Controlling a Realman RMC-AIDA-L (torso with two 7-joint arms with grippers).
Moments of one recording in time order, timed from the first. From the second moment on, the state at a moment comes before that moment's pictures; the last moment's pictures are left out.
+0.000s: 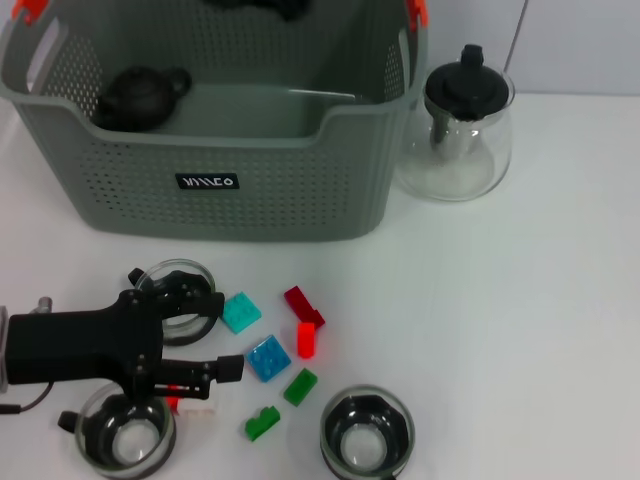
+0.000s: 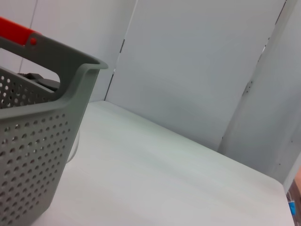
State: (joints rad) left arm -0.42 -2.06 0.52 0.64 2.16 1.83 -1.32; right arm 1.04 2.09 -1.15 -1.28 -2.12 -1.42 2.10
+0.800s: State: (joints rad) left arm -0.43 -2.06 0.52 0.64 2.16 1.84 -1.31; right arm 1.28 2.10 -1.15 -0.41 -2.10 -0.71 1.68
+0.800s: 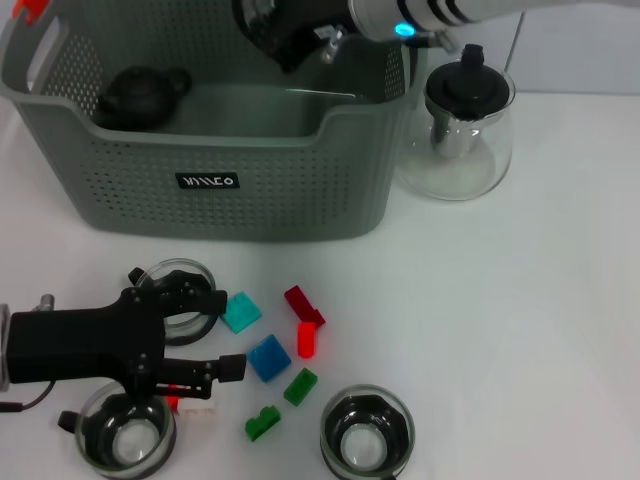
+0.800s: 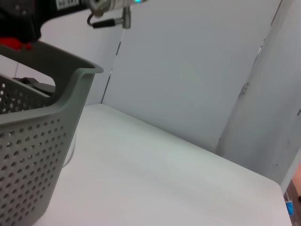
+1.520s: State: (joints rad) left arm -0.42 -2.06 0.51 0.64 2.16 1.83 -1.29; right arm 1.25 2.10 -1.15 -0.38 -2.10 -0.70 1.71
